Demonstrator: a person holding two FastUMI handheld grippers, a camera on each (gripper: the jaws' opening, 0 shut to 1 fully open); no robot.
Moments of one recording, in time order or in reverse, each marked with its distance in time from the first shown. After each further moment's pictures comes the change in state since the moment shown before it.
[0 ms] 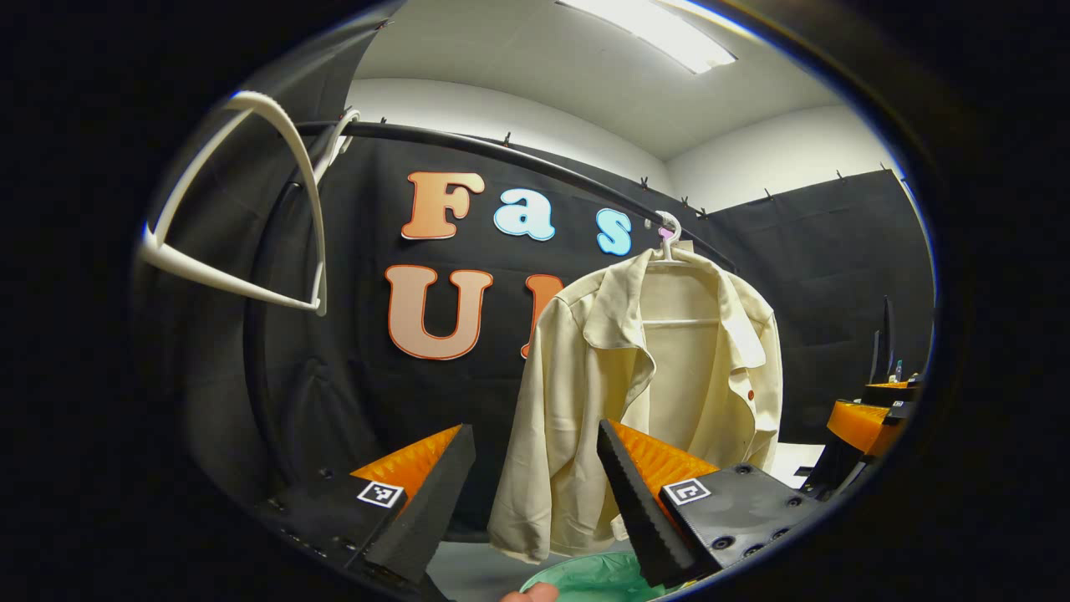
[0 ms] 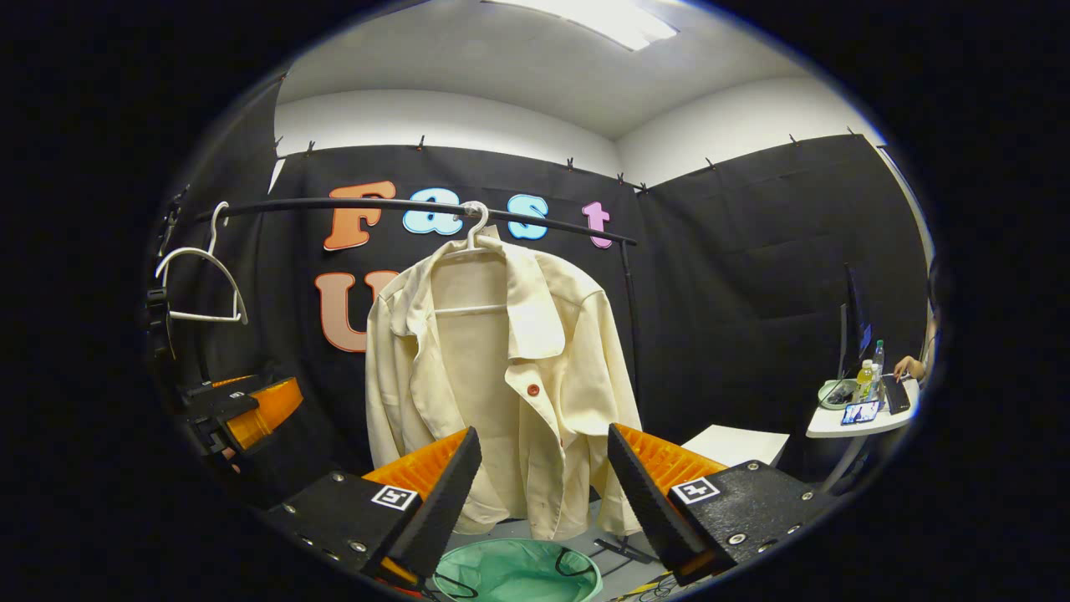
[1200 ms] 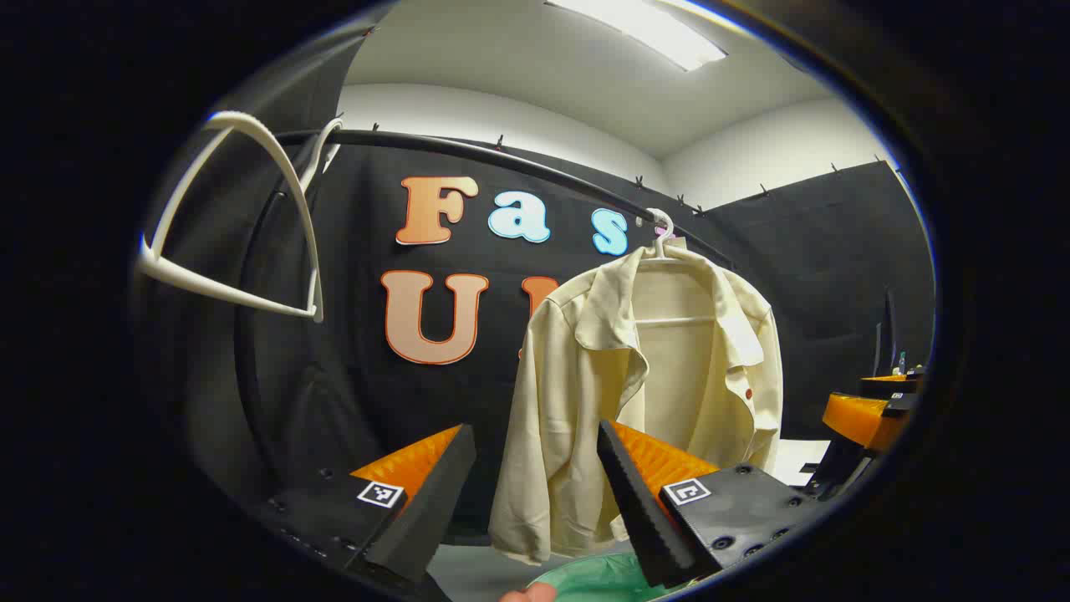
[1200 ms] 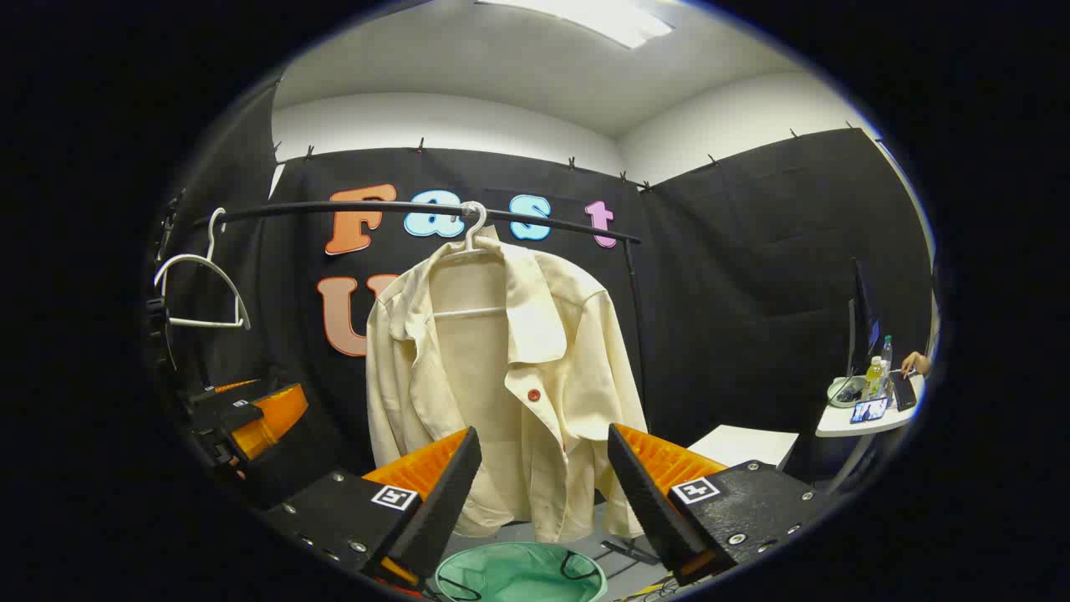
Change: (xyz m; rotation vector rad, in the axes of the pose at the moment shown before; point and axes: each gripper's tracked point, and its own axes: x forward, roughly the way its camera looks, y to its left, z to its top) left arm 0.007 -0.017 -0.003 0.022 -0.011 -0.007; right arm 0.015 -0.005 0.000 0.020 -0.006 0.023
